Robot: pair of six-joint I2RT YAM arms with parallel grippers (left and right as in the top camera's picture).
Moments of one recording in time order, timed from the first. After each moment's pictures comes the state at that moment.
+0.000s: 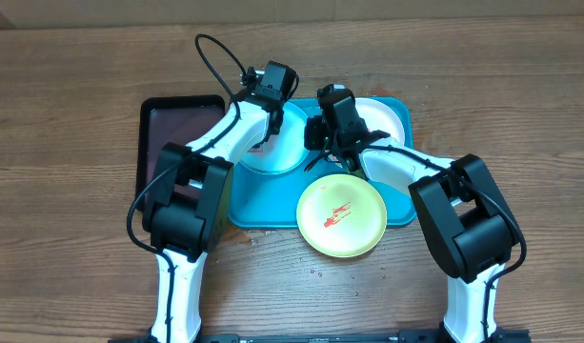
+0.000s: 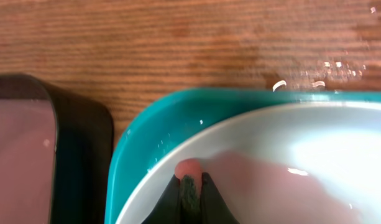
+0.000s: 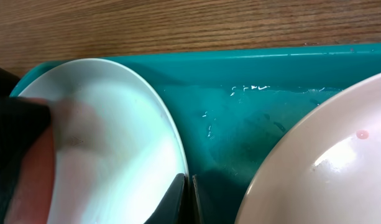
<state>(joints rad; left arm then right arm) -0.37 2.24 1.62 -0.58 -0.46 -0.32 0.48 2.09 1.24 0.04 -0.05 0.48</state>
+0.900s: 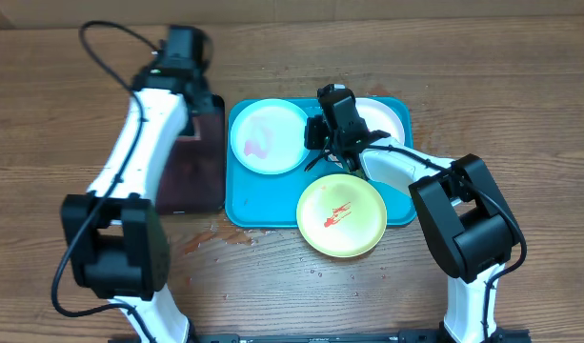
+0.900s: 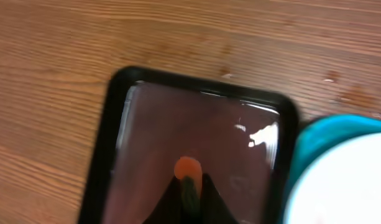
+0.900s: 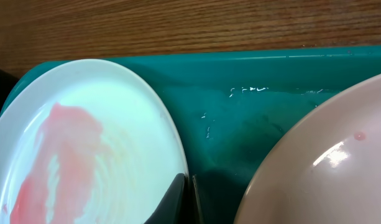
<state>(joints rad) -0.07 1.92 1.61 -0.80 -0.29 -0.25 0.48 2.09 1.24 0.04 -0.05 0.48</state>
